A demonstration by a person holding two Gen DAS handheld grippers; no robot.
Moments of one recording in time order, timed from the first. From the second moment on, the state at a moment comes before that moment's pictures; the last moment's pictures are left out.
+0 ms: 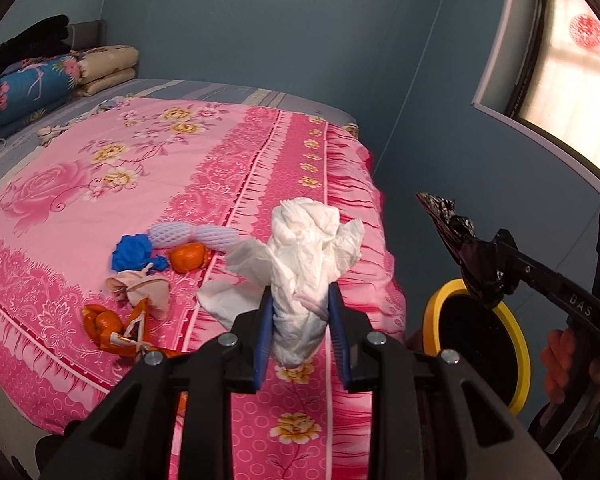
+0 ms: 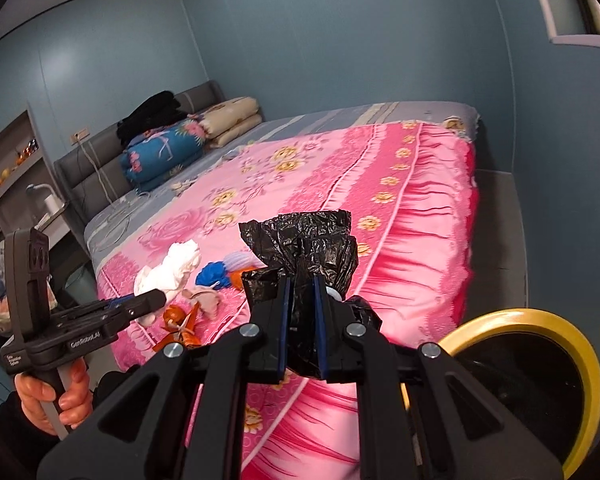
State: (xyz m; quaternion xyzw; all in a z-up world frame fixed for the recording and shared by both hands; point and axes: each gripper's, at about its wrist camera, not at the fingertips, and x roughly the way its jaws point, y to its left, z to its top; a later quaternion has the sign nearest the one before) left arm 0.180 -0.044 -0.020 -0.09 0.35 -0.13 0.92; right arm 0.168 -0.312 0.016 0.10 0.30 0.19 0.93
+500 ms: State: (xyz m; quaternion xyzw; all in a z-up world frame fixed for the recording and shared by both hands) left arm 0.191 -0.113 -0.015 -0.04 0.37 -0.20 0.91; right arm 0.153 -0.381 0.018 0.13 0.29 0.11 0.94
